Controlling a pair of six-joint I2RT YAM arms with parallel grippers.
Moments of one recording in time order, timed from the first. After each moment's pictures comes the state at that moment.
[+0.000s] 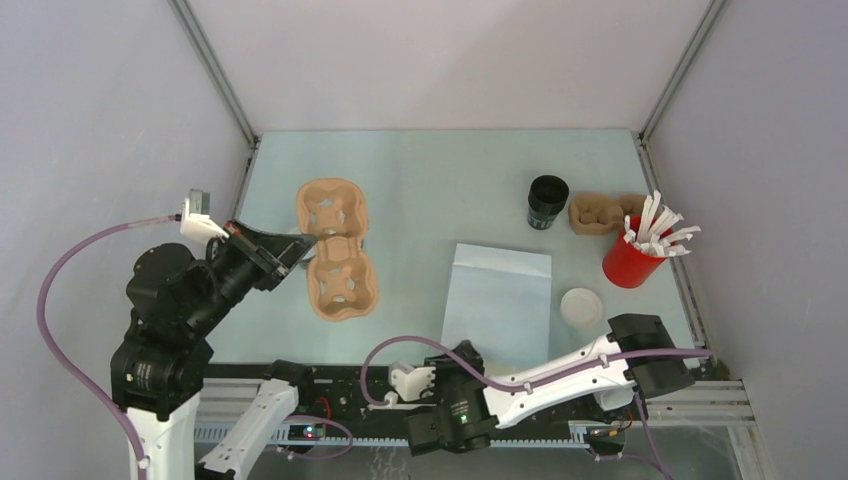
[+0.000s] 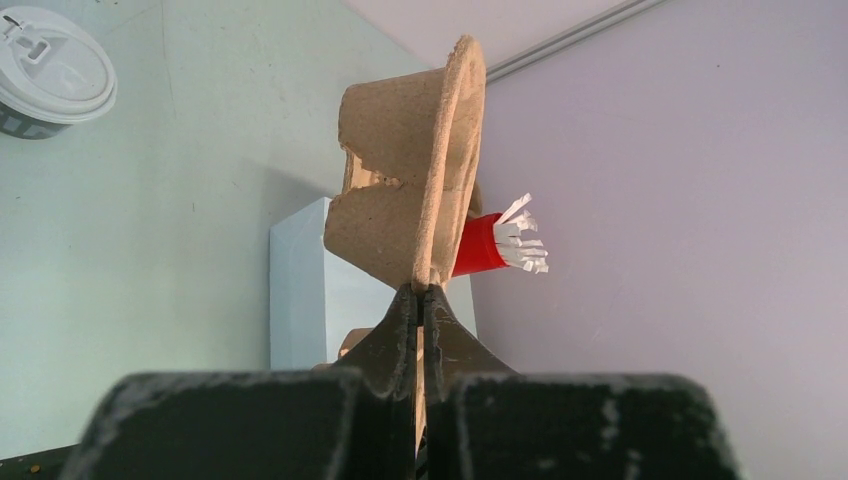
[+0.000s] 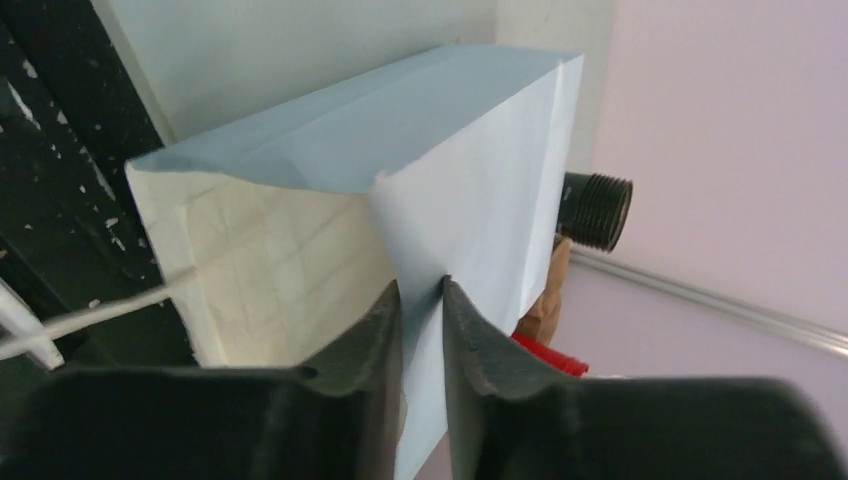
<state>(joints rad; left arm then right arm) -0.19 0.65 1.40 -0.98 0.25 -0.91 1.82 1.64 1.19 -1.12 0.99 0.24</state>
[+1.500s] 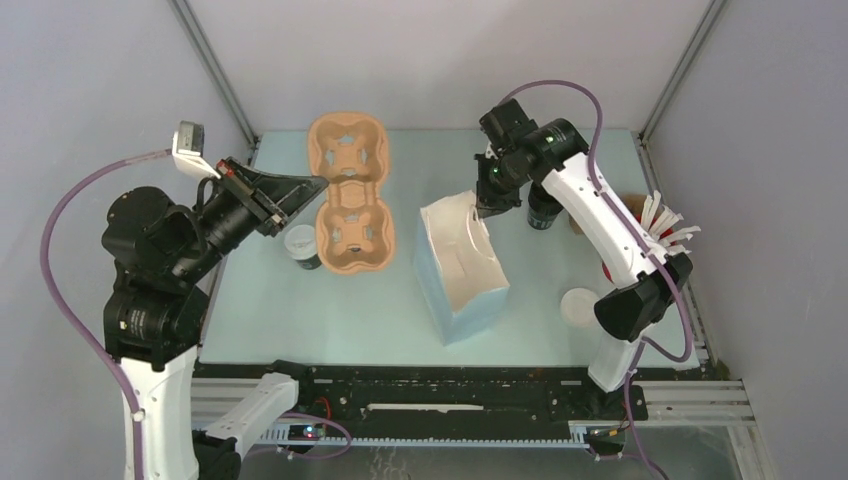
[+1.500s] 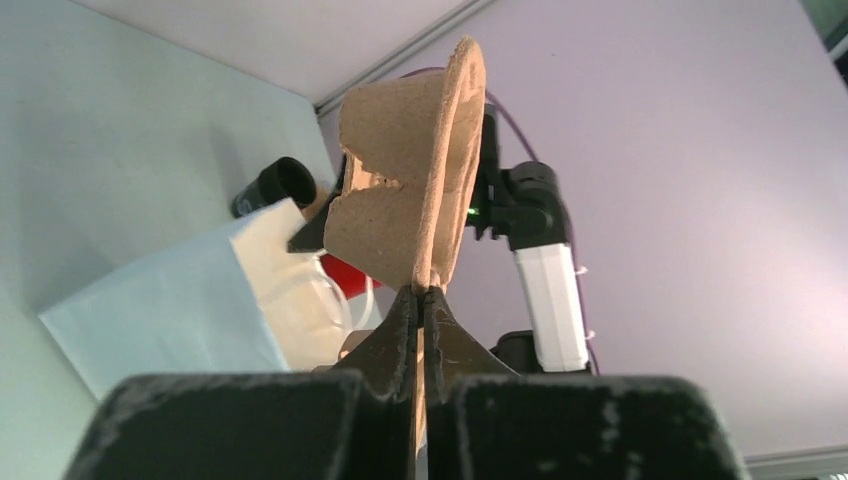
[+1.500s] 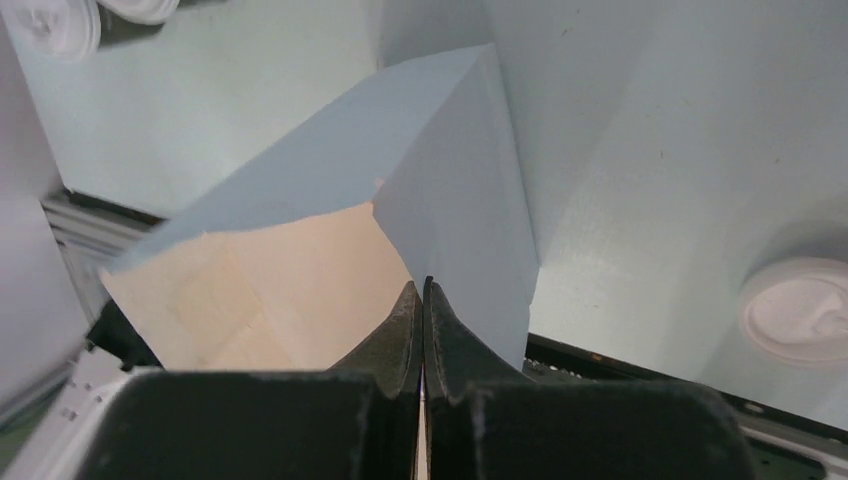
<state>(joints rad) -0.19 0.88 1.66 -0.79 0.43 -0.96 0.60 1.80 2.11 -1.39 -0.09 0.54</state>
